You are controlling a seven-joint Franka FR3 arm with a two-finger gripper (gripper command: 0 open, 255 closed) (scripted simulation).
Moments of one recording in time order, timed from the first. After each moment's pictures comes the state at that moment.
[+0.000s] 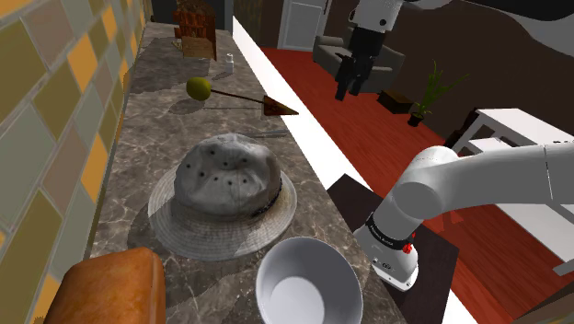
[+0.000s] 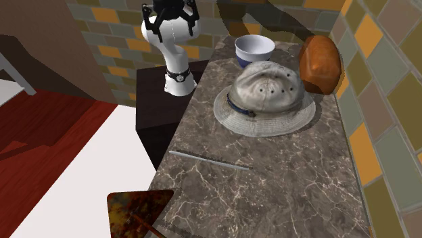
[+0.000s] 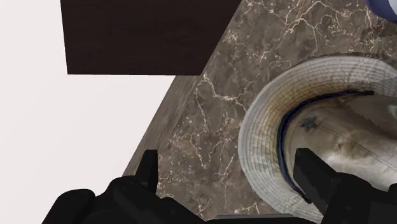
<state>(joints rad) -0.01 -0.83 -0.05 -2.39 0.05 1.50 -0.06</state>
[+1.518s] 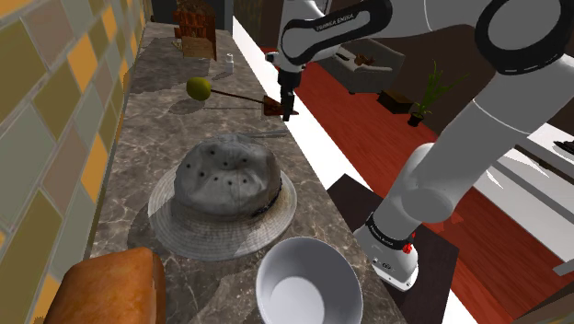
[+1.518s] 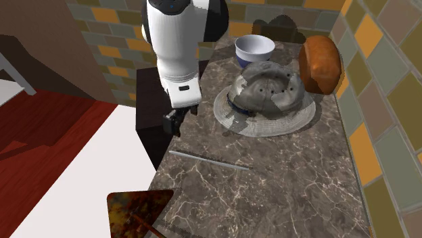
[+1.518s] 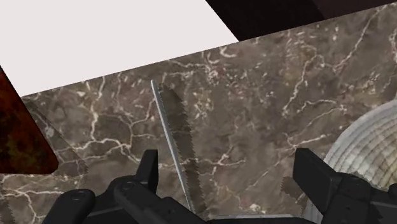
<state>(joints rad) 0.18 -0.13 -0.22 -2.25 -0.05 2.08 -0.83</state>
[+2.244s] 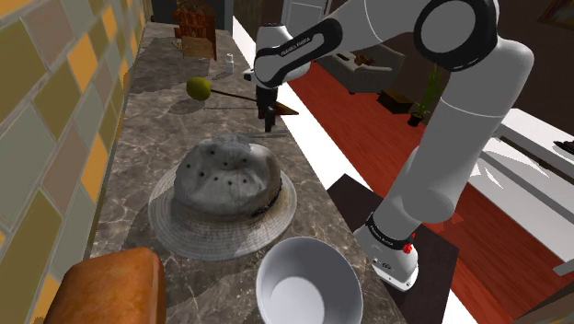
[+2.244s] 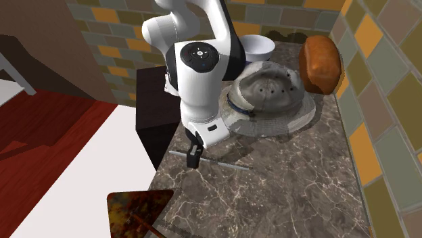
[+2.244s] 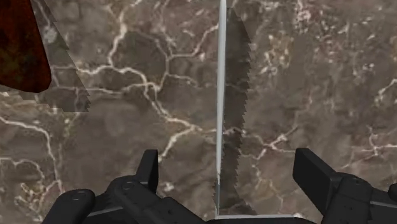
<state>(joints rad) 0.21 0.14 -0.19 -2.13 -0.02 2.24 -1.05</state>
